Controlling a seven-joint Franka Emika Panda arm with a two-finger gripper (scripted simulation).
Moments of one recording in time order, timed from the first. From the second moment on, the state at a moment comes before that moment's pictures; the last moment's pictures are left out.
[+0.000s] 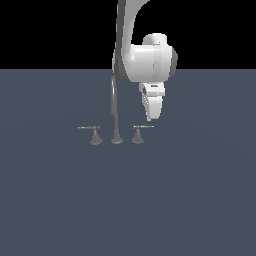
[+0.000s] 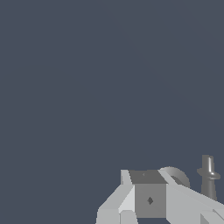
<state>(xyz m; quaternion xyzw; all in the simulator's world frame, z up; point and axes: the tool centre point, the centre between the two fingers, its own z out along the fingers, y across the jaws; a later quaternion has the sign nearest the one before) 0.113 -0.088 0.094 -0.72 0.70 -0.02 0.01</state>
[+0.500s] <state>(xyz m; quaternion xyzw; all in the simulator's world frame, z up) 0.078 -0.099 0.072 -0.72 0.69 -0.01 0.00</state>
